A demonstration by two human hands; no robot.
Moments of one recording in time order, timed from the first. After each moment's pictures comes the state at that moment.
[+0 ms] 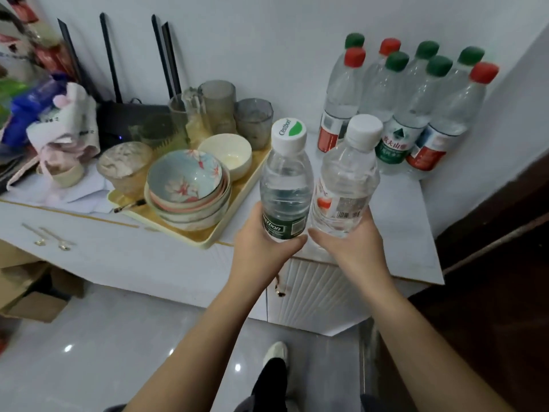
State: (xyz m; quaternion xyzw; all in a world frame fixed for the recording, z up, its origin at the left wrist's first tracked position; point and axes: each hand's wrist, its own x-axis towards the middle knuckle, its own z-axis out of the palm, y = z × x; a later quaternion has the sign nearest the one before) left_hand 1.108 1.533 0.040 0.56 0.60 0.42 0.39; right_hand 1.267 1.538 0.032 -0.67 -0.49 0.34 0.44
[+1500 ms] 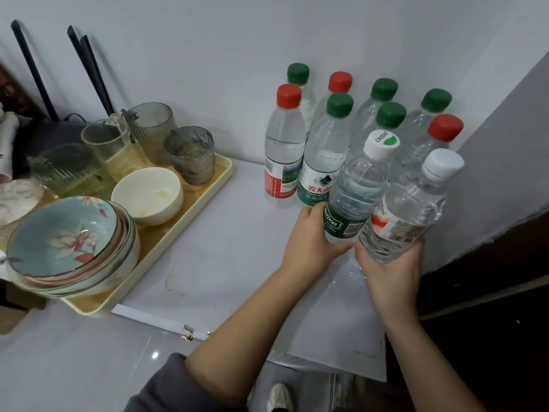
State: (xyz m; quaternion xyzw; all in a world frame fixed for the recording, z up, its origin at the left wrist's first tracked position) left_hand 1.306 1.679 0.016 0.67 0.56 0.36 0.34; right_hand 1.433 1.630 0.005 -0.73 -0.41 0.17 0.52
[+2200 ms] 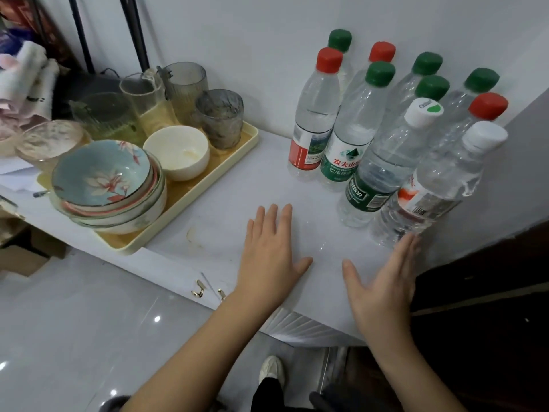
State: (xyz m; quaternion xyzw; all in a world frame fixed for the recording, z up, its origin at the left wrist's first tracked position) left_hand 1.237 1.589 0.019 0.70 0.68 0.15 0.17; right_hand 1.400 1.563 -0.002 -0.74 -0.56 0.13 0.35
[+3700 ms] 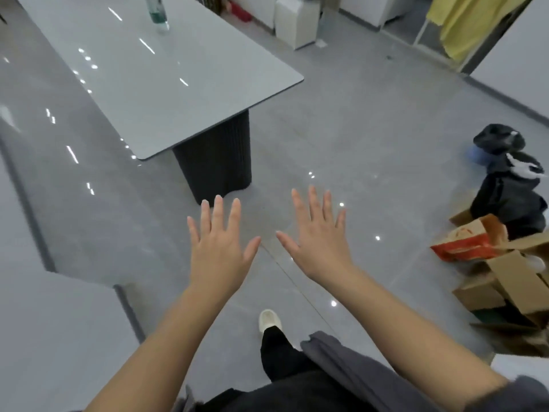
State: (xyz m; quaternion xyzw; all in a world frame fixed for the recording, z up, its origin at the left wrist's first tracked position) left_hand 0.833 0.833 -0.042 -0.32 0.94 0.12 -0.05; right_hand 0.712 0.960 -0.023 0.37 -0.92 0.07 -0.13
